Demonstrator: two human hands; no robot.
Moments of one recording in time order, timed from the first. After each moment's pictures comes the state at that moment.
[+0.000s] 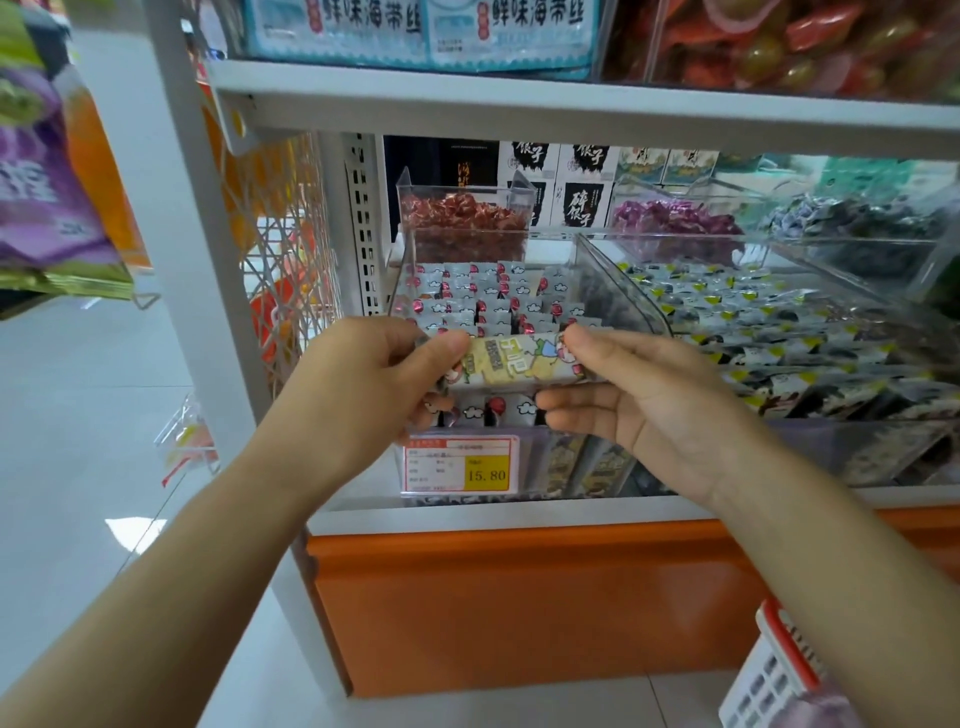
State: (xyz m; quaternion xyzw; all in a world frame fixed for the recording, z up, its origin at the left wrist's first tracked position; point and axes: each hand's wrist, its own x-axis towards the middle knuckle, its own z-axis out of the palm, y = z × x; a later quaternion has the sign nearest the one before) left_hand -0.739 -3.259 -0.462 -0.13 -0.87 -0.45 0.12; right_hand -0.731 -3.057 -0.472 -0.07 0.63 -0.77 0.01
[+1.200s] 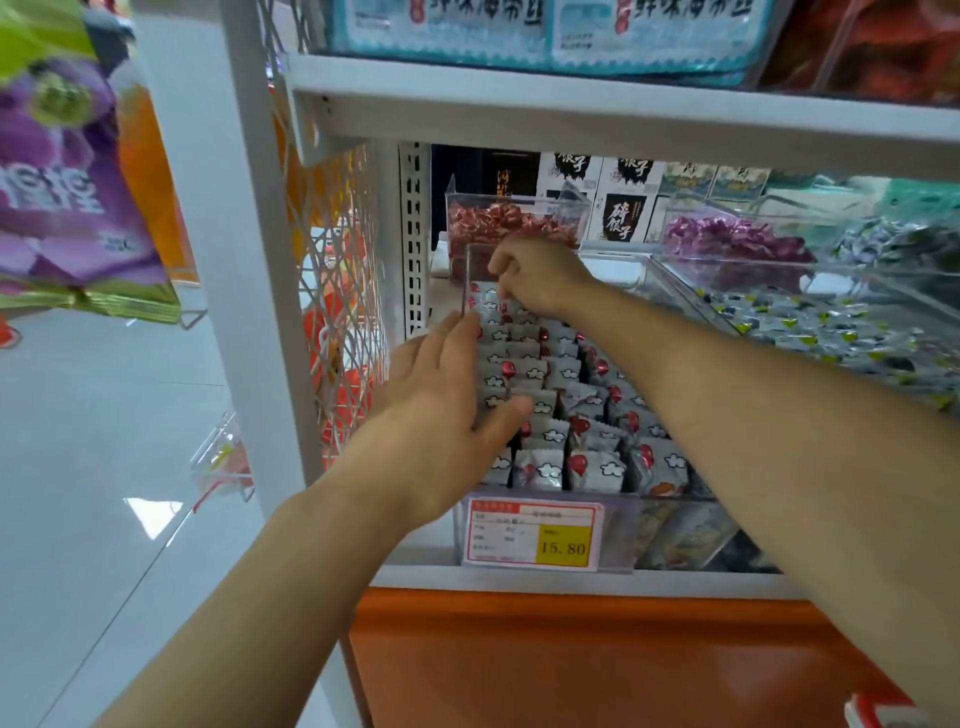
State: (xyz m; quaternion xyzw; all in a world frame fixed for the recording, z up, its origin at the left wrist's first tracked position) left_hand -0.790 -3.271 -0.495 -0.18 -0.93 -0.28 0.15; right_hand -0.942 -3.135 -0.452 -0.15 0.95 -0.23 -0.13
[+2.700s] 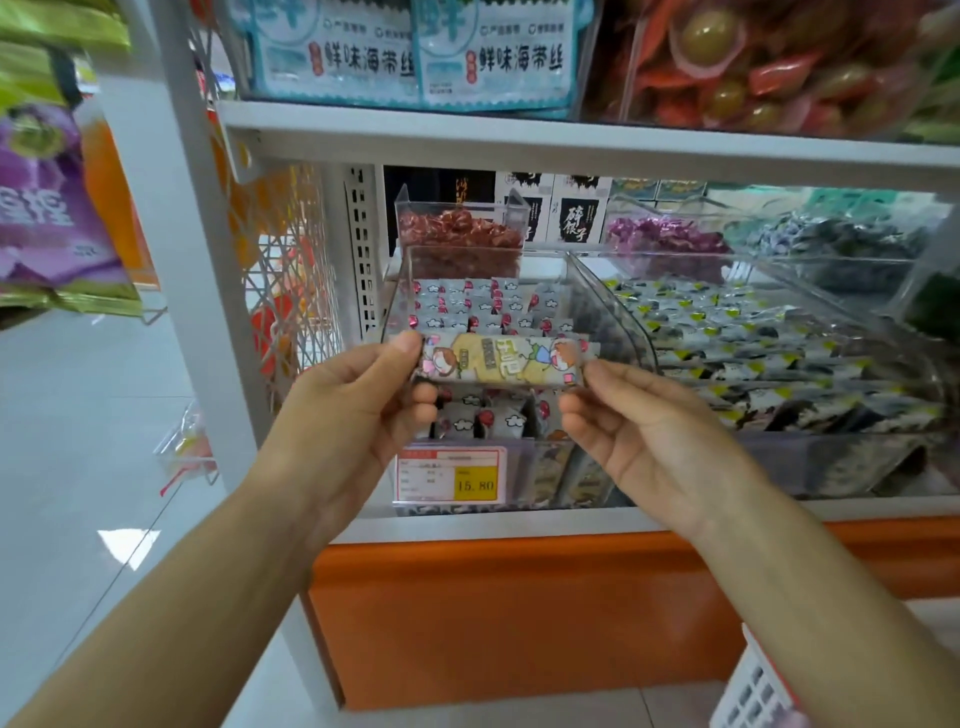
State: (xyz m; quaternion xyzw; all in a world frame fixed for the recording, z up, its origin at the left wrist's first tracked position) left_hand -0.728 -3.250 -0.469 -0.03 -0.56 -0.83 -0.02; right_hand -0.719 -3.053 -0.478 0.02 0.50 -0.87 0.01
